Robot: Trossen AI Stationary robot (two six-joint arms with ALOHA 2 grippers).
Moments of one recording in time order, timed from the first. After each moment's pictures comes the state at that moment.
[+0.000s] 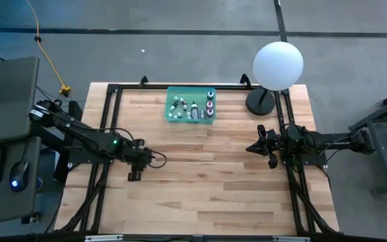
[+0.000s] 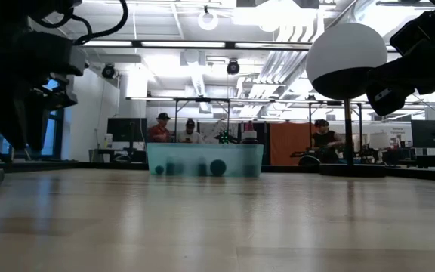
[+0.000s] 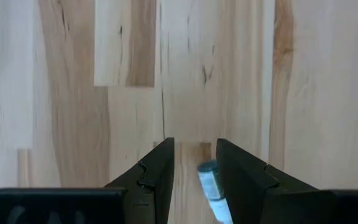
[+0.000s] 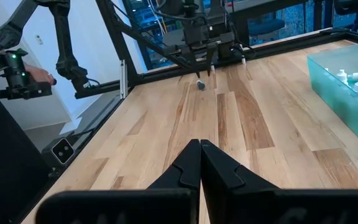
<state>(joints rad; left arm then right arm) -0.37 1.14 0.60 -0.65 -0.09 -0.37 -0.02 0.18 0.01 0.07 -0.21 0.26</state>
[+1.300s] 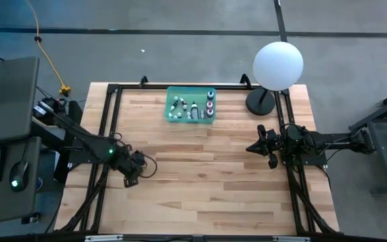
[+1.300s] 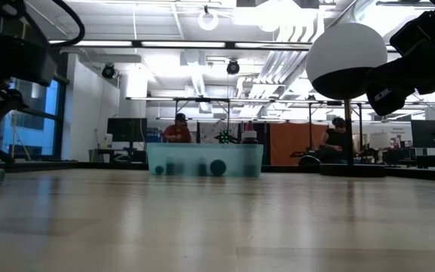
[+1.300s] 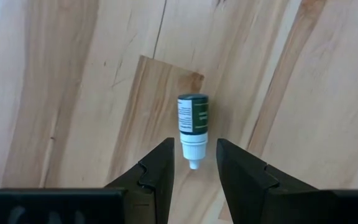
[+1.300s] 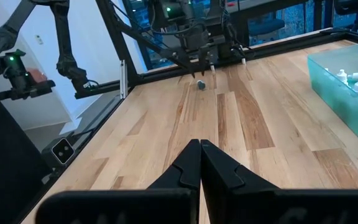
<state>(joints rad) -0.57 1.16 0.60 -0.78 -0.12 -0.86 -0.02 0.18 0.01 0.07 -0.21 0.26</state>
